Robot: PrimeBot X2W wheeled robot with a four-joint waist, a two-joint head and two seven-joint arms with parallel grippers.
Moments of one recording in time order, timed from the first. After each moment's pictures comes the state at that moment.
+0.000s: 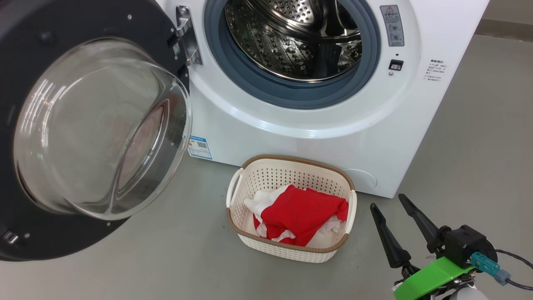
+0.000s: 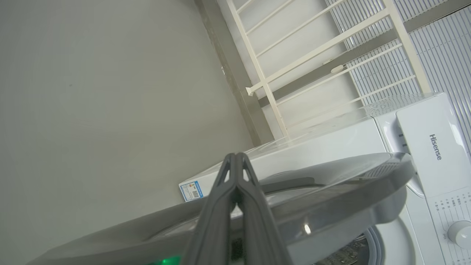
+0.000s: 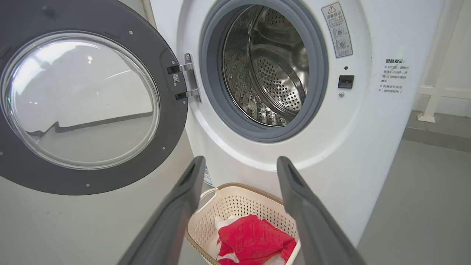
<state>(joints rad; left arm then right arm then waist) -0.92 0.45 0.57 0.99 -0.88 0.00 0.59 -0.07 -0.15 0.19 0.25 0.37 0.13 -0.26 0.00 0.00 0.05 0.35</state>
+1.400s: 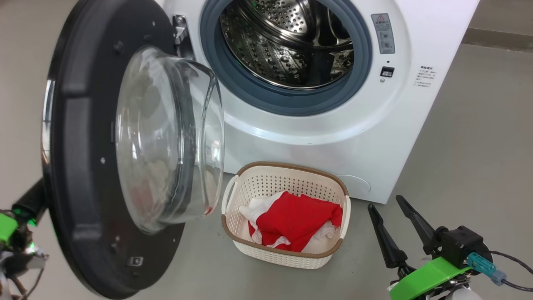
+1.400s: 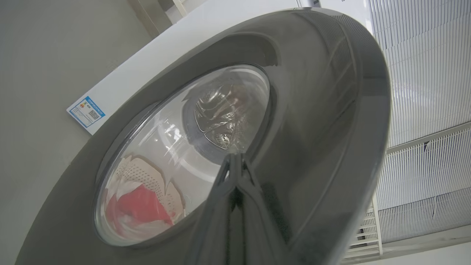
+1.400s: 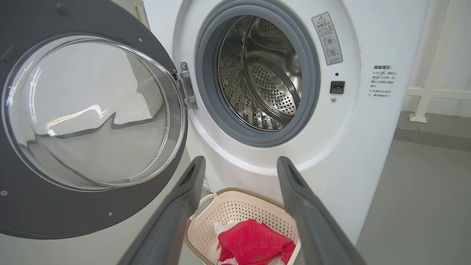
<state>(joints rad) -0.44 0.06 0.57 0.21 -1.13 -0.03 0.92 -0.07 -0.12 0.18 0.26 0.37 0.13 -0.26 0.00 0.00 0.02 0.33</state>
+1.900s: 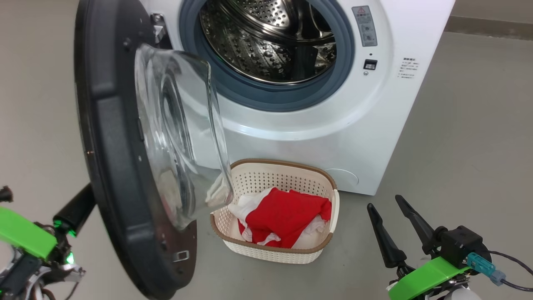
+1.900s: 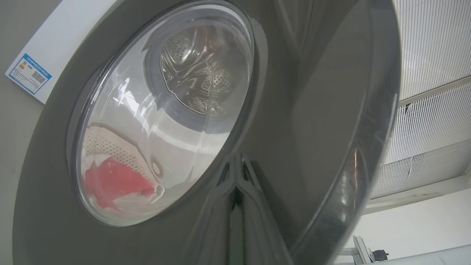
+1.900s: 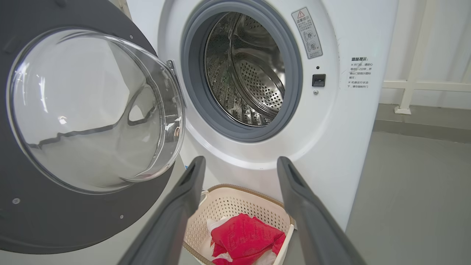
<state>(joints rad) -0.31 0.04 0.42 0.02 -1.22 0.03 0.89 -0.07 -0.11 0.18 0.26 0.37 0.13 -0.26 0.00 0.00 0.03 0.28</state>
